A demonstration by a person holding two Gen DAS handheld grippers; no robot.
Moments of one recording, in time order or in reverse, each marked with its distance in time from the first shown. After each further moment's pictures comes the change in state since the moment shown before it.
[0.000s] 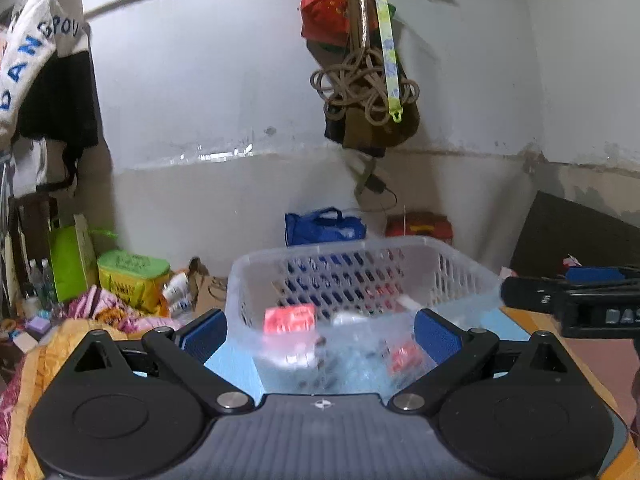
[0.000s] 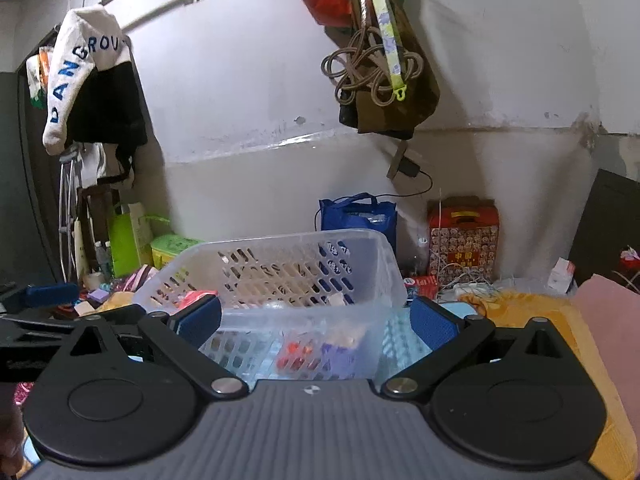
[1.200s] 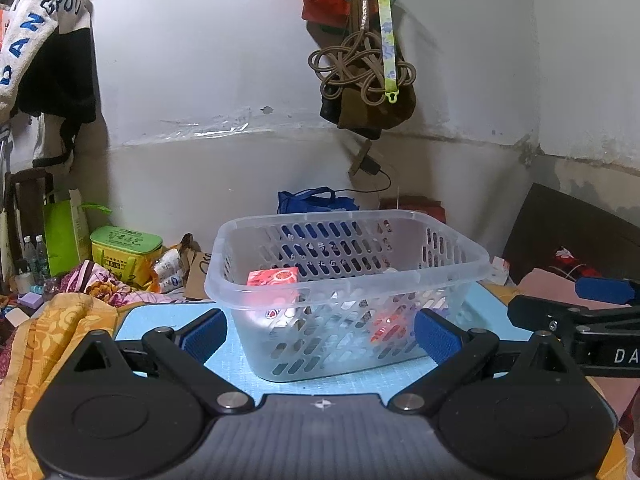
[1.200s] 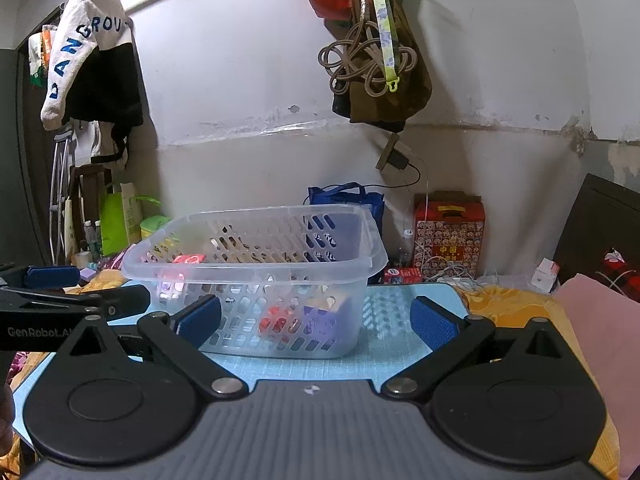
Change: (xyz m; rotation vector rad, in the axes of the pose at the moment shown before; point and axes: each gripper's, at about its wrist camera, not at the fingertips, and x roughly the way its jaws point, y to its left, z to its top) left arm -0.002 -0.011 -0.023 -0.024 0.034 -0.010; right arm -0.010 0.000 -0.026 -0.050 0.021 -0.043
